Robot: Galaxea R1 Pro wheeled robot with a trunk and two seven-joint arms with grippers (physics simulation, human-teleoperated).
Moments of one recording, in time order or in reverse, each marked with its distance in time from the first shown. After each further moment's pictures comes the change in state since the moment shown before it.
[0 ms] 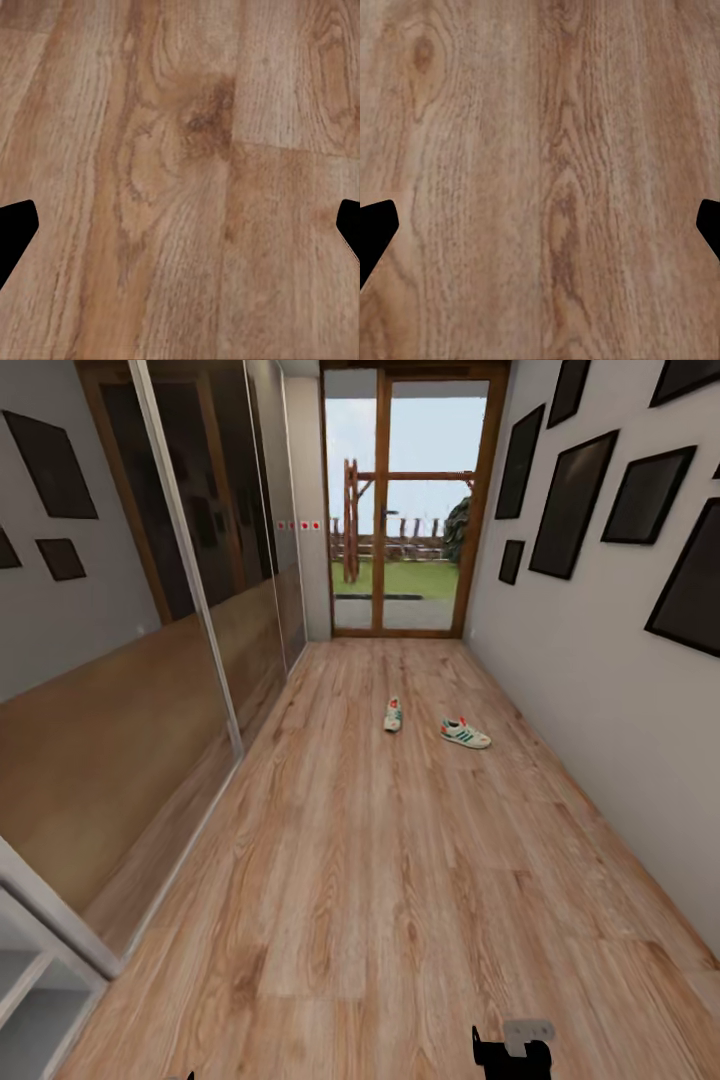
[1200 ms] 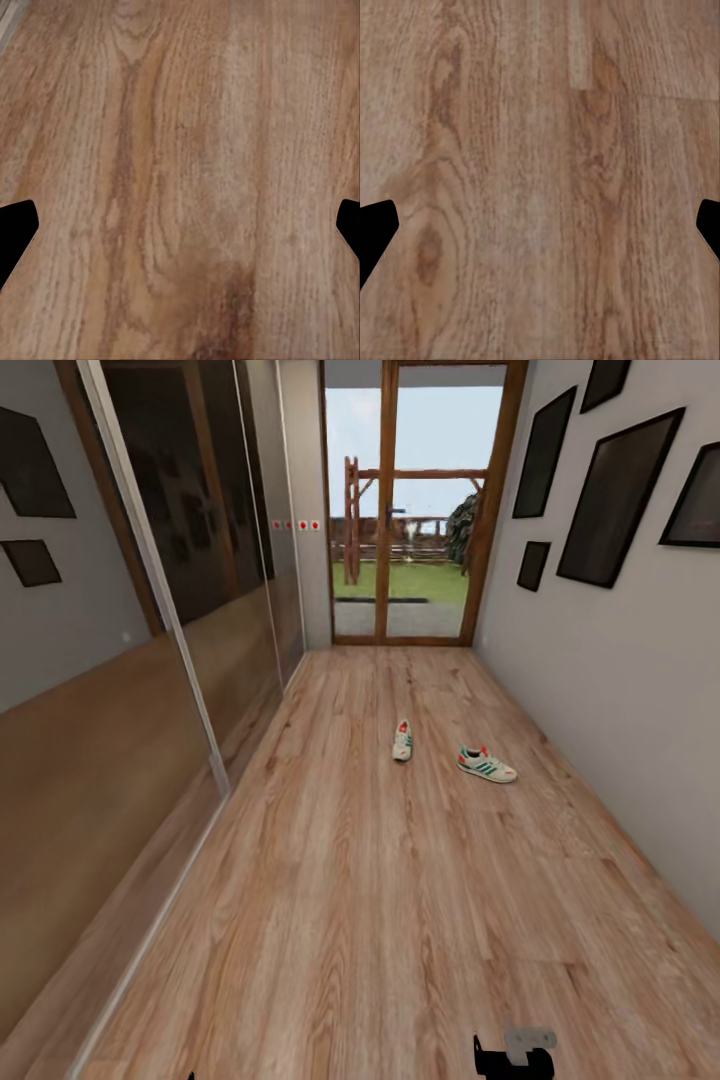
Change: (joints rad) left arm 0.000 0.000 0.000 0.000 0.000 0.000 0.000; right arm 0.000 -0.002 0.000 0.029 0.003 -0.001 0.002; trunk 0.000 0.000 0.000
